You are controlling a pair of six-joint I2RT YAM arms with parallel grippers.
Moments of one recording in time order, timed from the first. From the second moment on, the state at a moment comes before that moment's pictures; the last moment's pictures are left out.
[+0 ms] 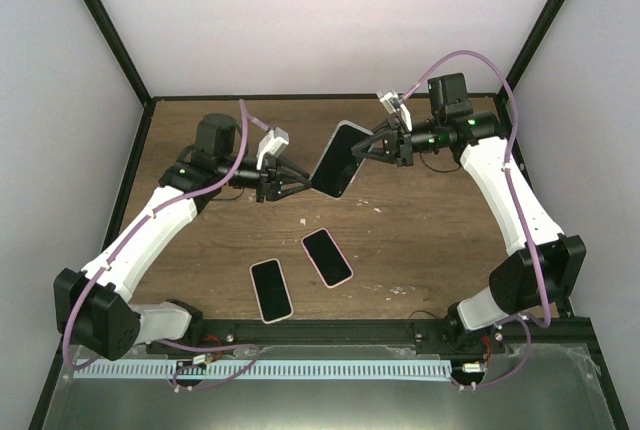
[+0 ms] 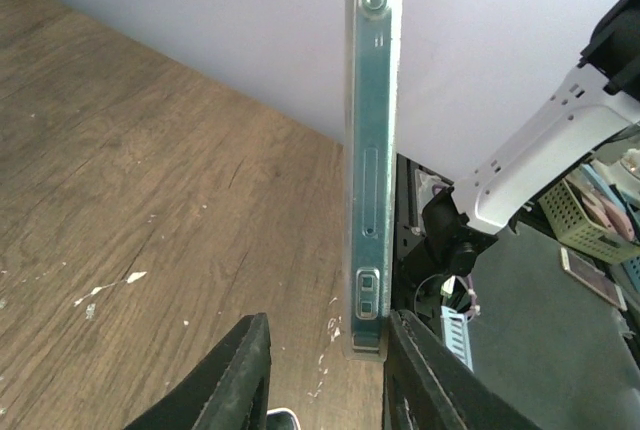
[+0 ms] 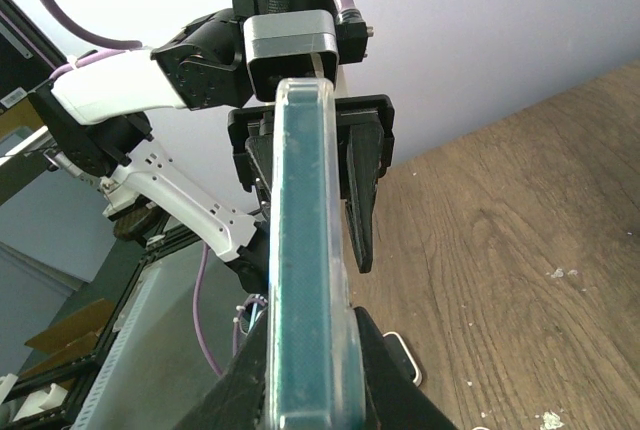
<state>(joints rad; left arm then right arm) -0.41 1.28 1.13 -0.40 1.07 0.02 0.25 1.49 1.55 -0.86 -1.38 -0.31</state>
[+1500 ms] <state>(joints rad) -0.21 1.33 1.11 -0.43 1.05 0.28 0.27 1.52 1.63 -0.95 -1.50 -0.37</state>
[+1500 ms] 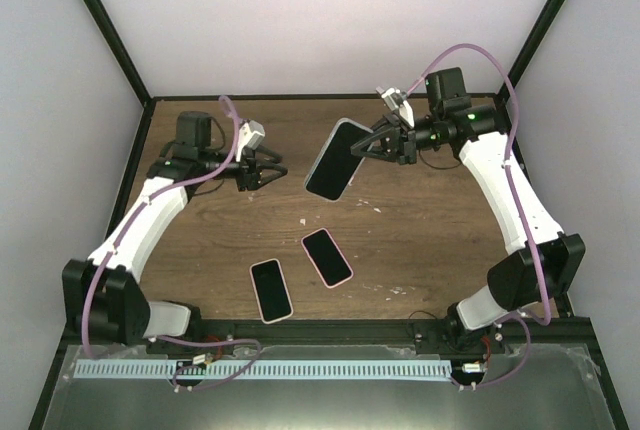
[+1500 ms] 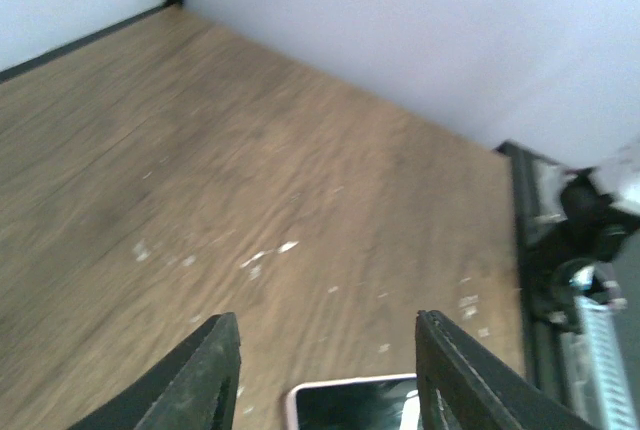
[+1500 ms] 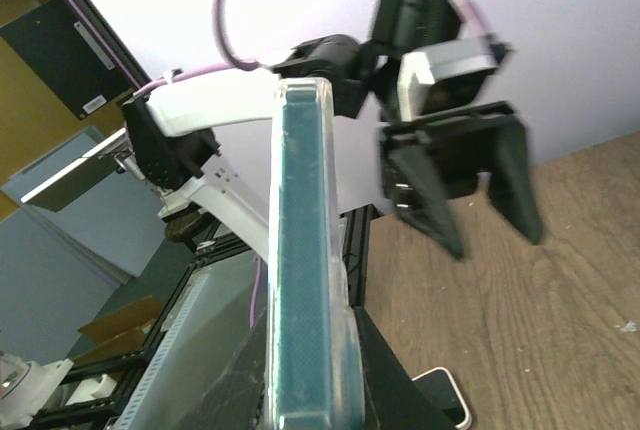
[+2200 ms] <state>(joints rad) -0.36 1.22 1.11 -0.32 1.18 -0.05 0.26 1.53 1.61 -0.92 -1.51 -0.35</state>
